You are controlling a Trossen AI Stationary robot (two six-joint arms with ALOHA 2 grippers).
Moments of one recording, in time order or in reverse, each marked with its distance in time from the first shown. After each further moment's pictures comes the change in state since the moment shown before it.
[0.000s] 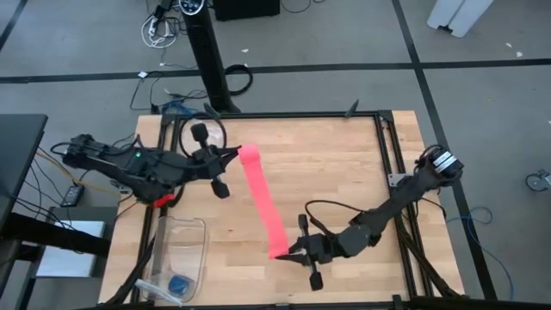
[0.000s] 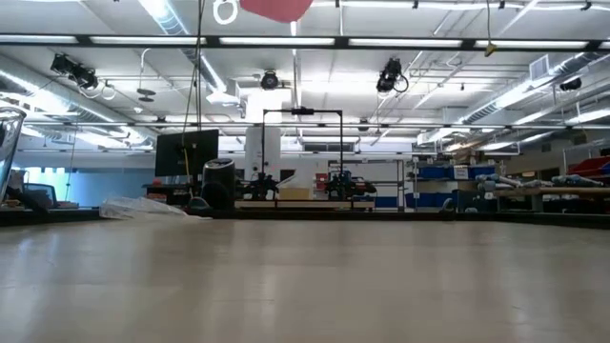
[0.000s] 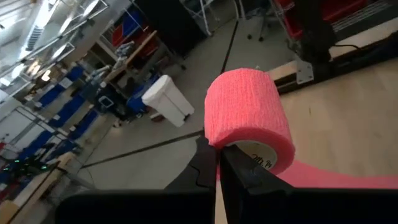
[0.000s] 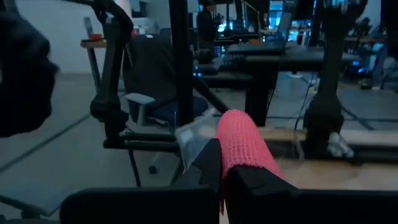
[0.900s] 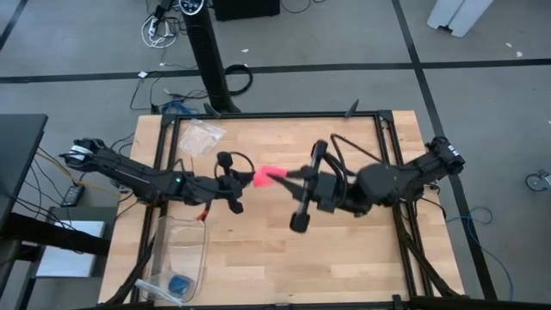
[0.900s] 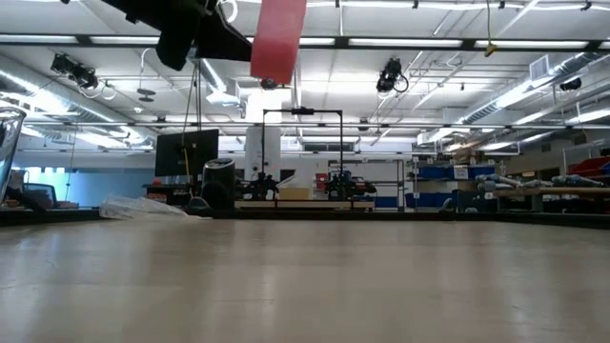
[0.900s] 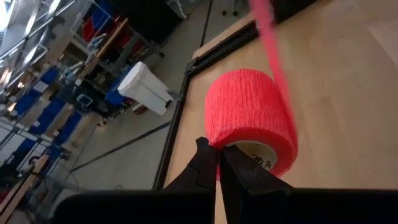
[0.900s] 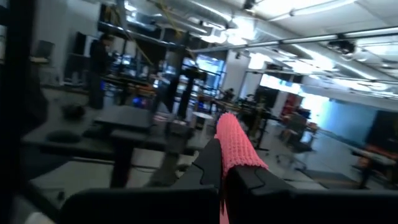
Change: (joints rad) left arm 0.042 0.092 -0.533 0.527 0.095 0.054; right arm -0.179 -0.050 0.612 -0.380 0.242 -0.477
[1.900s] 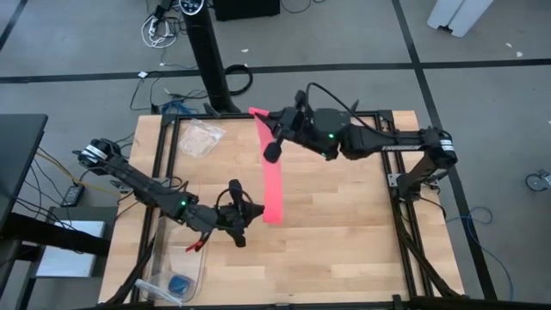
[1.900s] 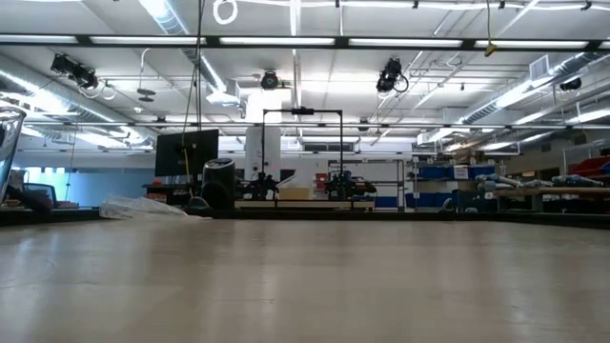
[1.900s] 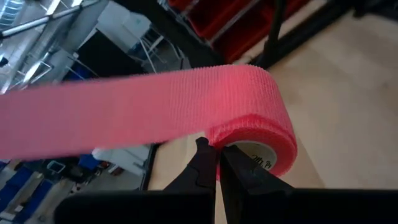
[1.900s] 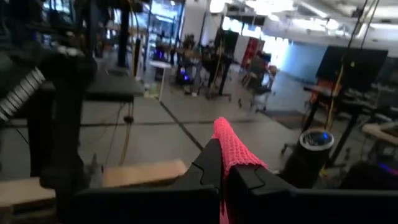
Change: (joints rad) left arm -0.243 0.166 0.141 0.151 0.002 0.083; right arm -0.438 0.009 -0.080 -0.155 -0.198 0.207
